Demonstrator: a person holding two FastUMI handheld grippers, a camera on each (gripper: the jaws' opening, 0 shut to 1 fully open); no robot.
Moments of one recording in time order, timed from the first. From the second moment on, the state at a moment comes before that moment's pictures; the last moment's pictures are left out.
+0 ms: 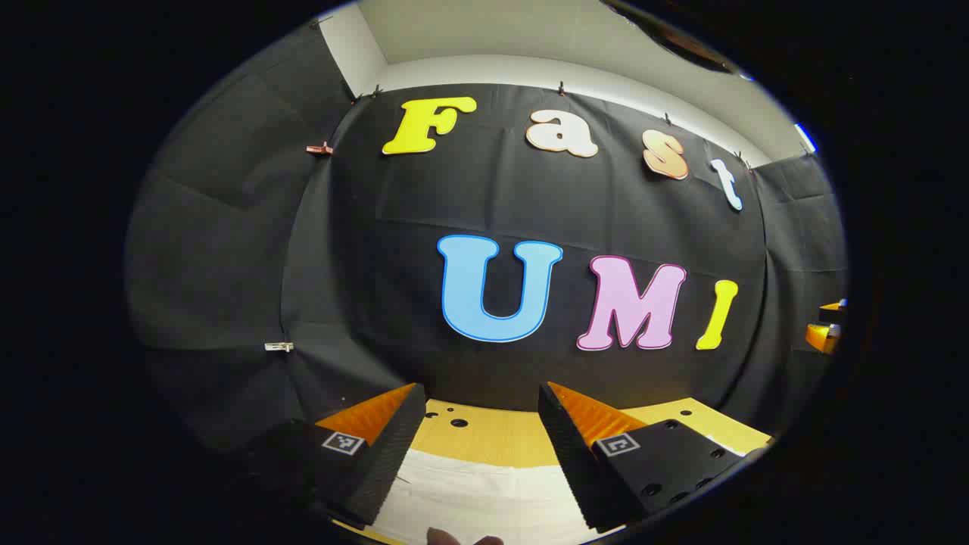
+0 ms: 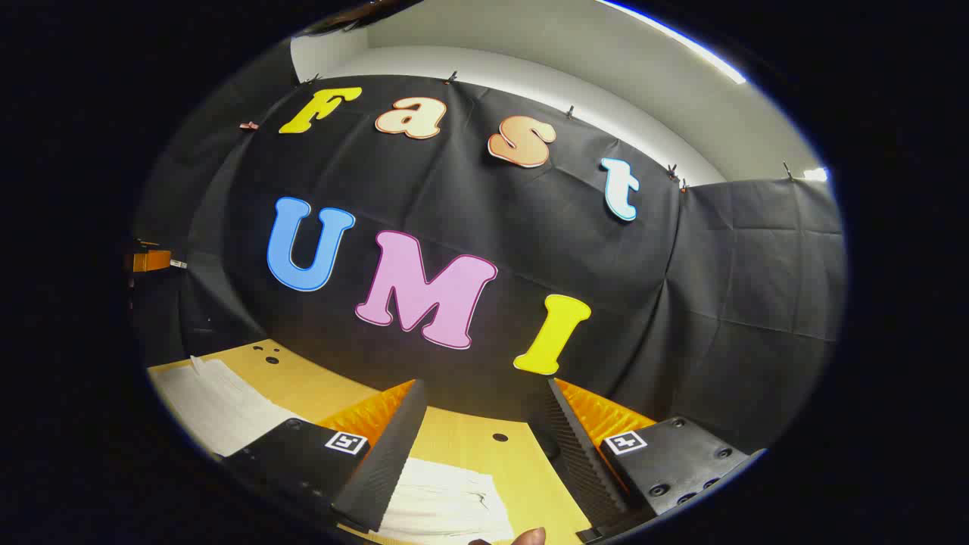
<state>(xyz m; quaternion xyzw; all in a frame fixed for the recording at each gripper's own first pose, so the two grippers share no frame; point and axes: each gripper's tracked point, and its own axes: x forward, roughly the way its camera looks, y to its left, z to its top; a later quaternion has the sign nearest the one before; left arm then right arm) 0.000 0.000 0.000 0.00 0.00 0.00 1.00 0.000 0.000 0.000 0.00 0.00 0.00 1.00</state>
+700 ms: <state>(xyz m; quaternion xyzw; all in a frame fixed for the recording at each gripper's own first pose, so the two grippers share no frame) -0.004 -0.013 -0.012 0.03 0.01 -0.02 1.00 0.002 0.011 -0.008 -0.01 0.01 0.01 1.00</state>
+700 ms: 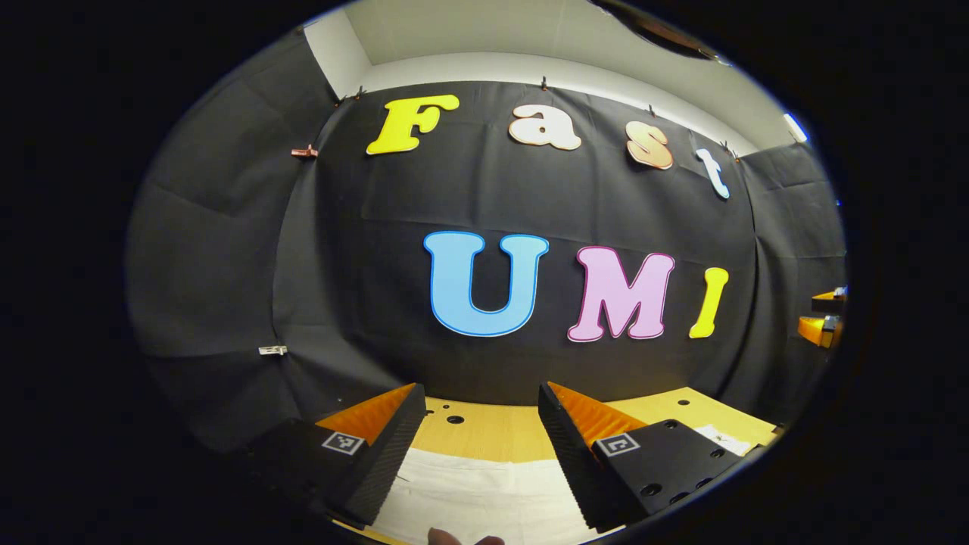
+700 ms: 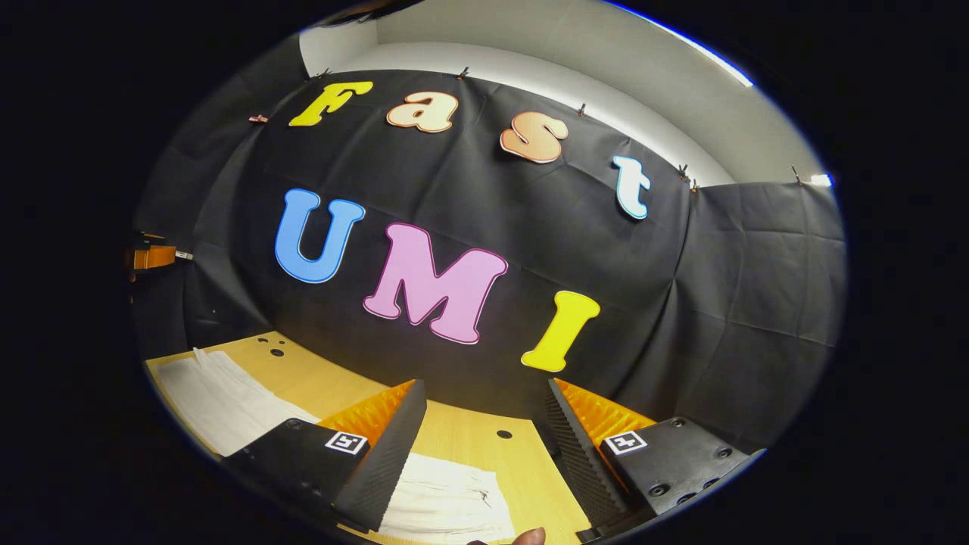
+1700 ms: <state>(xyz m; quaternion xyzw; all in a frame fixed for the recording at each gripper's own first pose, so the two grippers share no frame) -0.088 0.065 -0.257 0.51 0.21 -0.24 0.80 -0.015 0.006 -0.058 -0.06 0.07 0.02 1.00</state>
